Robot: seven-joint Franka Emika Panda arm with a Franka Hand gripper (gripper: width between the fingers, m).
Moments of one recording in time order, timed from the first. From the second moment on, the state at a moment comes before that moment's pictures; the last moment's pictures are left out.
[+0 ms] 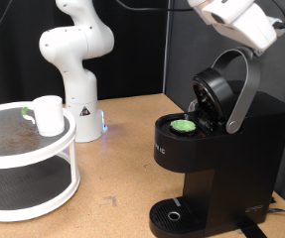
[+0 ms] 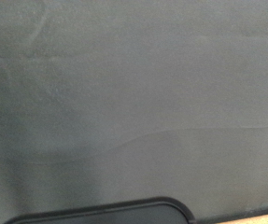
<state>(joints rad) 0.35 -0.15 -0.02 -2.15 0.89 2.29 -0.78</state>
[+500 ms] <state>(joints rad) 0.33 -0.17 -0.07 -2.16 0.93 2.24 -0.84</state>
